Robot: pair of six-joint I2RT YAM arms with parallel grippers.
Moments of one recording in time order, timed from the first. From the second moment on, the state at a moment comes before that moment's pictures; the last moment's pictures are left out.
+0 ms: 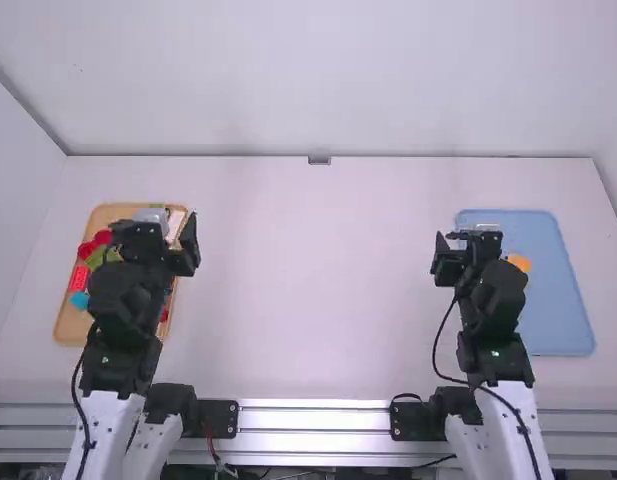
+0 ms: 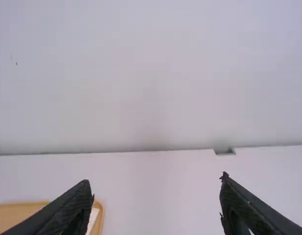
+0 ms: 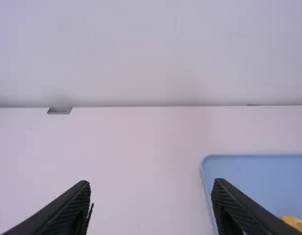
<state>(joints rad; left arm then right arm) 0.00 0.55 0.57 -0.11 0.01 0.01 0.00 0.64 0.46 -0.11 -0.01 -0.02</state>
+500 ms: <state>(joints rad) 0.00 0.21 0.23 -0.11 0.01 0.00 0.00 0.30 0.12 -0.11 -0.02 -0.01</state>
